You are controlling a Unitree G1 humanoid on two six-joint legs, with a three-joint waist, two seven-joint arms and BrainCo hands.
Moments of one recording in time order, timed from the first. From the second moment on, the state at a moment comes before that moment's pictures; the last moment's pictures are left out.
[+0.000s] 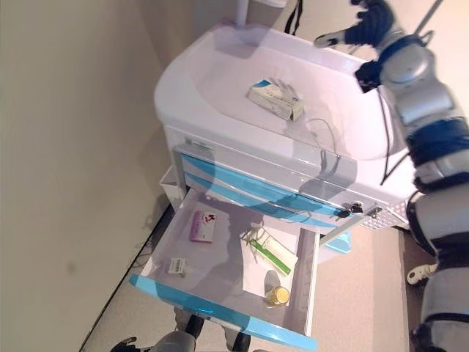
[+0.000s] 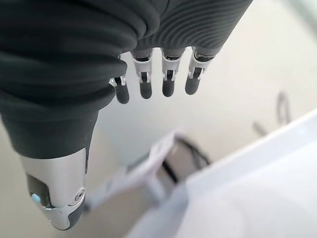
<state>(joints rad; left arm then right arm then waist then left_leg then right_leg) 0.05 0.33 -0.21 1.21 -0.19 -0.03 0.04 -1.28 -0.98 0.55 0.70 0.40 -0.05 -0.01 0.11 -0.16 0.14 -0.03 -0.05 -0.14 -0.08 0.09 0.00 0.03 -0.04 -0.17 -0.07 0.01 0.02</state>
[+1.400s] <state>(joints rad) 0.07 0.25 -0.19 1.11 -0.01 -0.03 0.08 0.01 -0.44 -0.09 0.97 0.11 -0.05 -0.20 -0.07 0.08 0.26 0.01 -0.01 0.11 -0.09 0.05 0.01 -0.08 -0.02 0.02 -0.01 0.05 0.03</state>
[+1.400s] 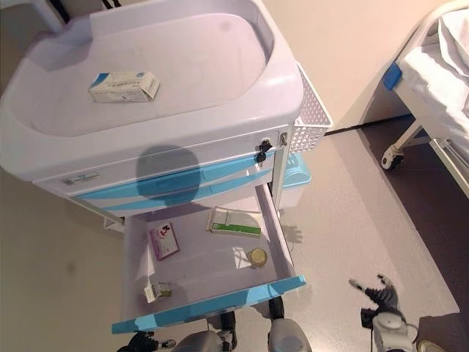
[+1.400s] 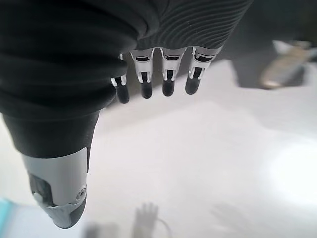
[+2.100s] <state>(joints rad) -0.04 0.35 -0.32 0.99 0.05 -0.04 0.11 -0.11 -0.41 0.12 1.07 0.04 -0.05 -0.14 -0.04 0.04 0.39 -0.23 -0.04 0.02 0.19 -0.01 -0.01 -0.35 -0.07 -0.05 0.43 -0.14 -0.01</state>
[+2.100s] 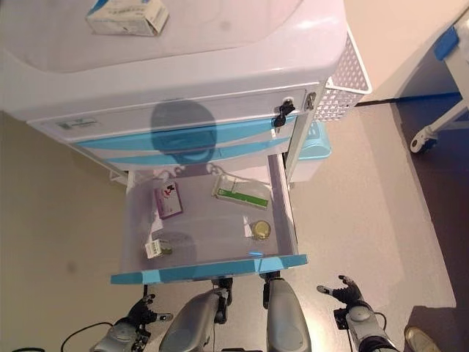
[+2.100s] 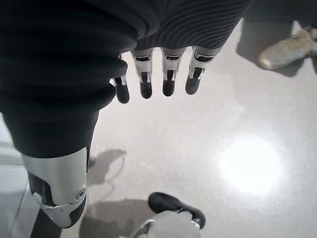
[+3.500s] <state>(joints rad) -0.42 0.65 -0.40 0.57 0.21 0.01 0.10 -0.14 -0.43 0.18 1.08 0.00 -0.03 -0.07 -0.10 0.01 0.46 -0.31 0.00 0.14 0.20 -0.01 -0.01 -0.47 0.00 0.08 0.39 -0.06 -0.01</state>
